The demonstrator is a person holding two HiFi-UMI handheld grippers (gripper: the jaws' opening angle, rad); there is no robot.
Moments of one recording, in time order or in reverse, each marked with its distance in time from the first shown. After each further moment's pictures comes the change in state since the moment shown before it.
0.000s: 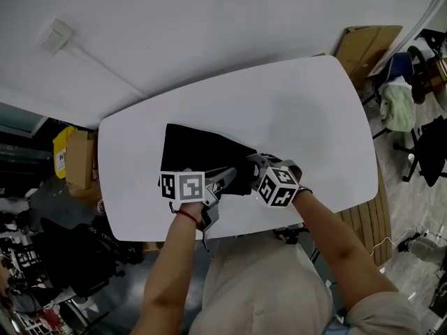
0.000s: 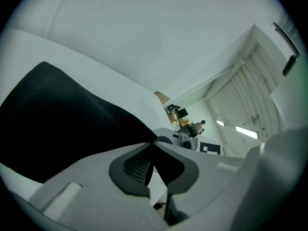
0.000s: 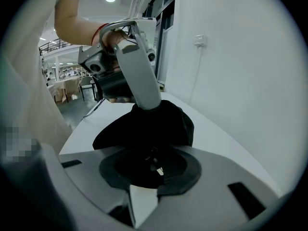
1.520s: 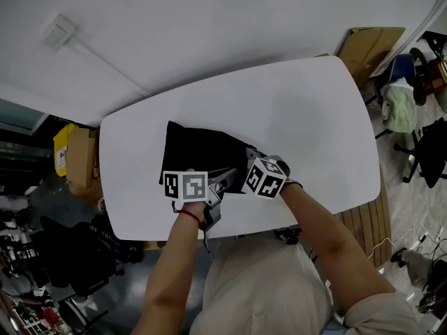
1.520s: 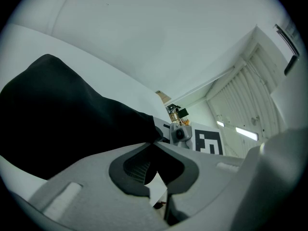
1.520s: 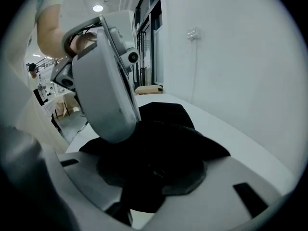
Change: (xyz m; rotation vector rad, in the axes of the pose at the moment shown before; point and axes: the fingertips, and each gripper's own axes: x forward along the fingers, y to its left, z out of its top) left arm -0.003 0.011 -0.005 -0.016 0.007 0.000; right arm 0.041 -0.005 0.025 0.121 -0.031 0.060
